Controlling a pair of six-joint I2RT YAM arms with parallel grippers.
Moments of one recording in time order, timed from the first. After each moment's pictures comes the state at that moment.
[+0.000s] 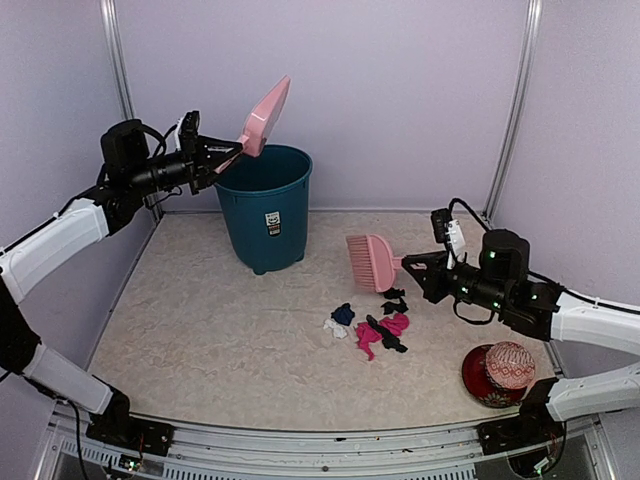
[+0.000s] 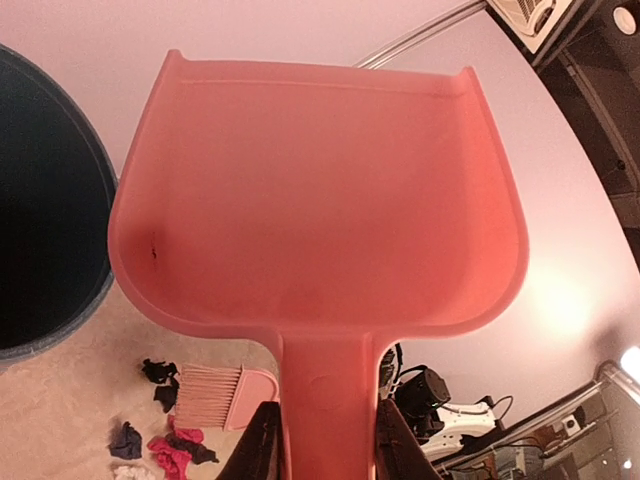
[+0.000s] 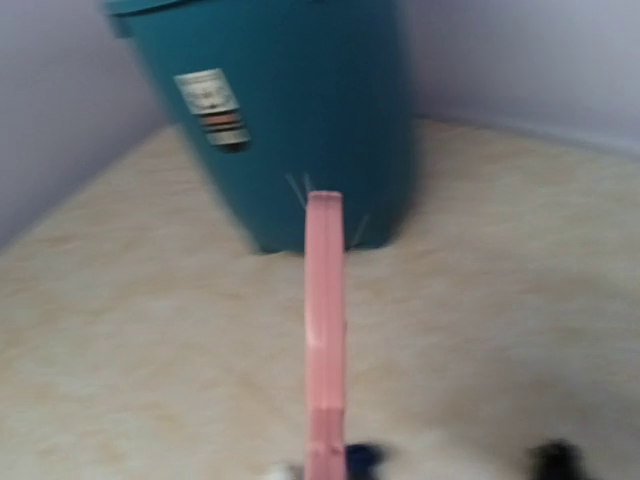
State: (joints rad) left arm -0.32 1.40 1.27 0.18 0.78 -1.01; right arm 0.72 1.02 0.60 0.21 -0.04 0.22
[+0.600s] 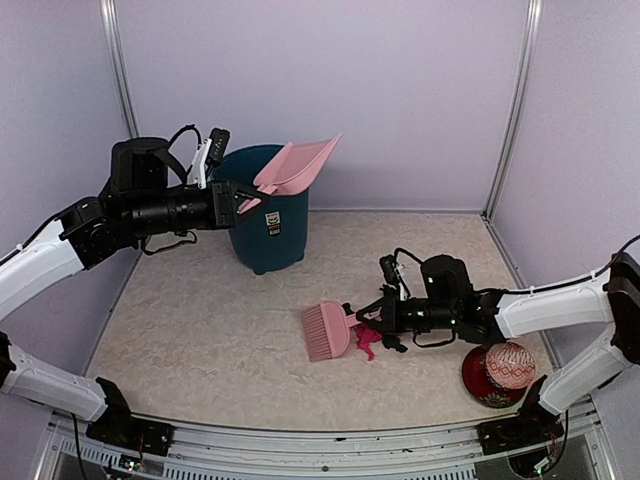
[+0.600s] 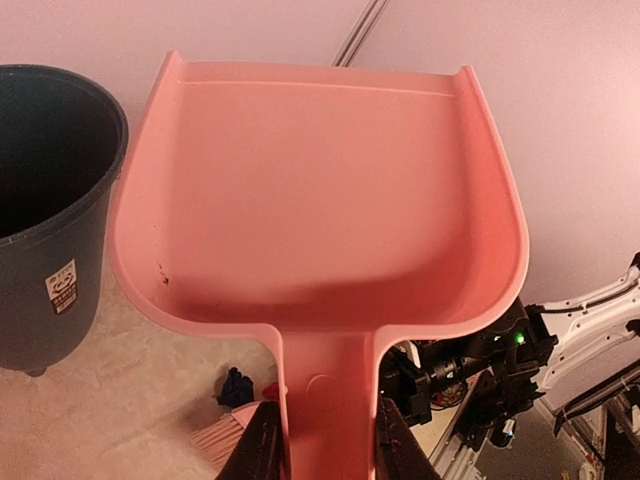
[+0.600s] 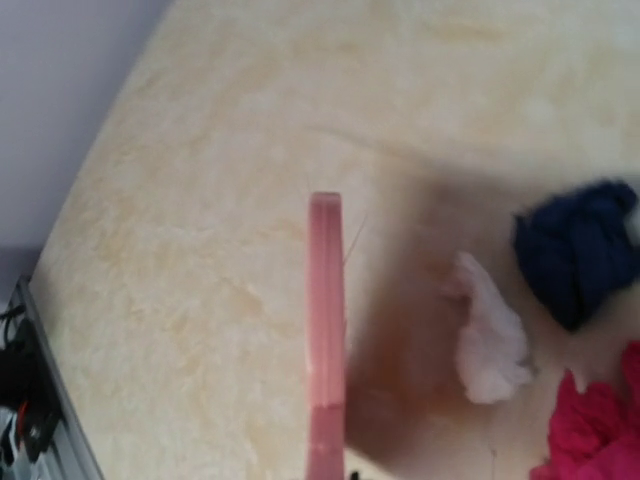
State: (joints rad) left arm -0.76 1.19 1.25 -0.30 0.19 -0.46; right arm 0.83 1.41 0.61 0.34 -0.29 0.66
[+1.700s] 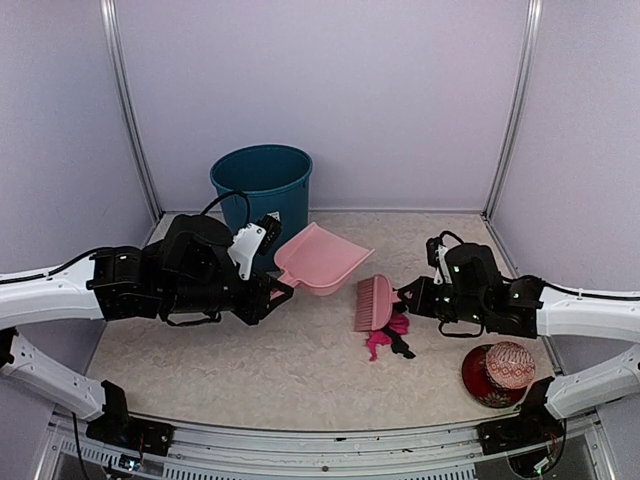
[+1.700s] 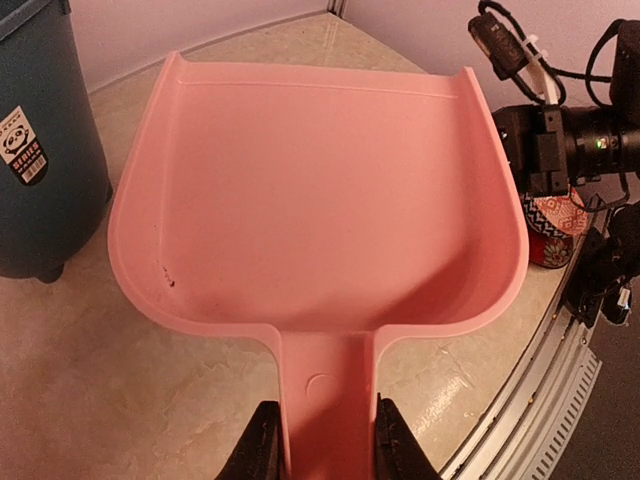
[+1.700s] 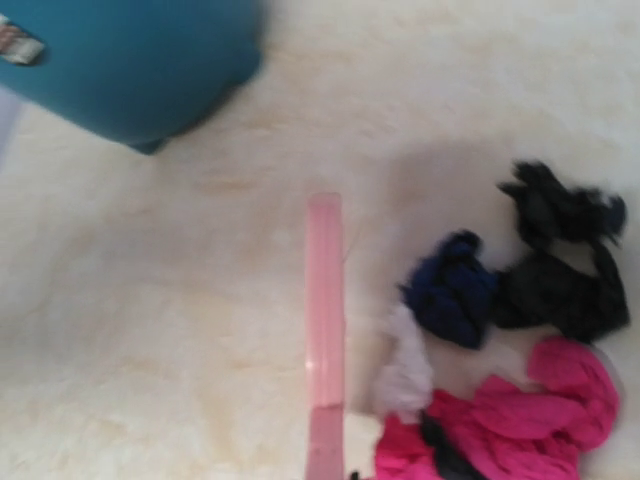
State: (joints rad) left arm -1.13 1.22 1.06 -0.41 -0.23 -0.35; right arm 0.83 1.15 0.66 -0.06 0.16 0.76
